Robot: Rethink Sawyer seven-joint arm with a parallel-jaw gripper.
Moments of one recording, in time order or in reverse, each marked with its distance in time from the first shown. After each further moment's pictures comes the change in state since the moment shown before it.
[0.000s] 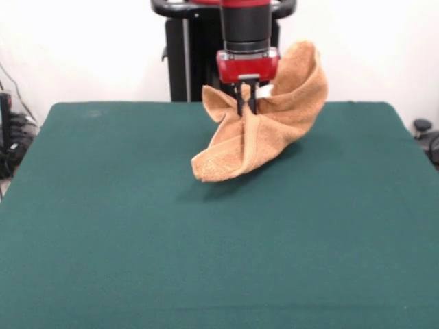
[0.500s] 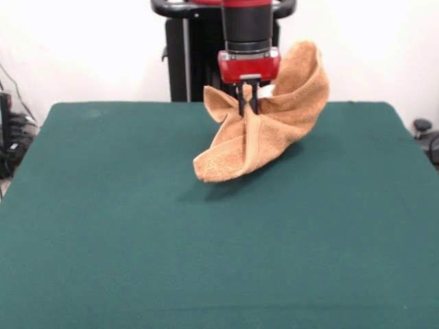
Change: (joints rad) arm 0.002 0.000 0.001 0.000 0.000 -0.004 0.000
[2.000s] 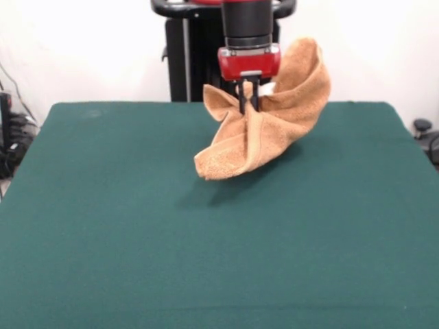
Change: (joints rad) arm 0.000 -0.027 0.001 0.008 -0.010 -0.024 0.000
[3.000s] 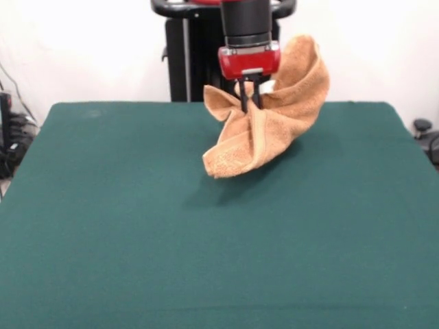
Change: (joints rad) arm 0.000 -0.001 0.000 0.017 -0.058 -0.047 0.000
